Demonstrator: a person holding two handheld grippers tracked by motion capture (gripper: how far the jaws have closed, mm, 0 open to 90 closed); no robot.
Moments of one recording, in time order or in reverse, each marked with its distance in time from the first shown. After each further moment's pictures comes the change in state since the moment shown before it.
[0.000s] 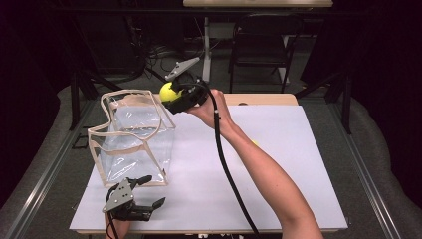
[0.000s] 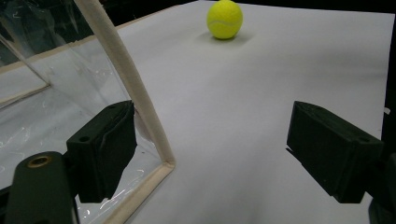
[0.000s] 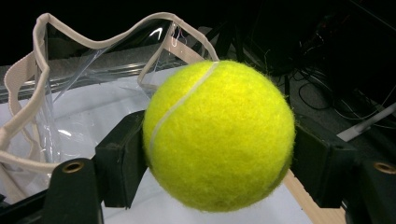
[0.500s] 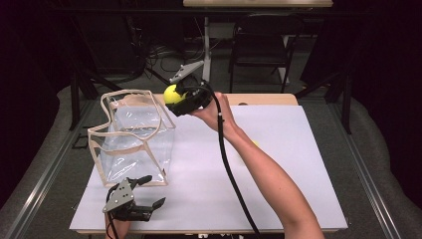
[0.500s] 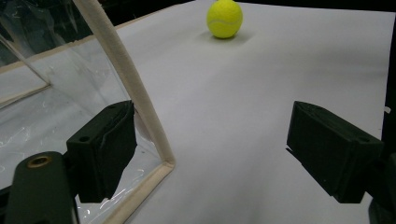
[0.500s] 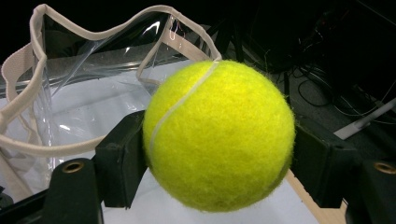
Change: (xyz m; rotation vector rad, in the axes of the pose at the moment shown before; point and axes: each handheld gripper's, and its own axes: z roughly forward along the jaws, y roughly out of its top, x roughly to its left) left arm 0.000 0.000 0.000 0.001 -0.003 0.000; right arm -0.001 -0.010 -0.003 0.002 -0.004 0.005
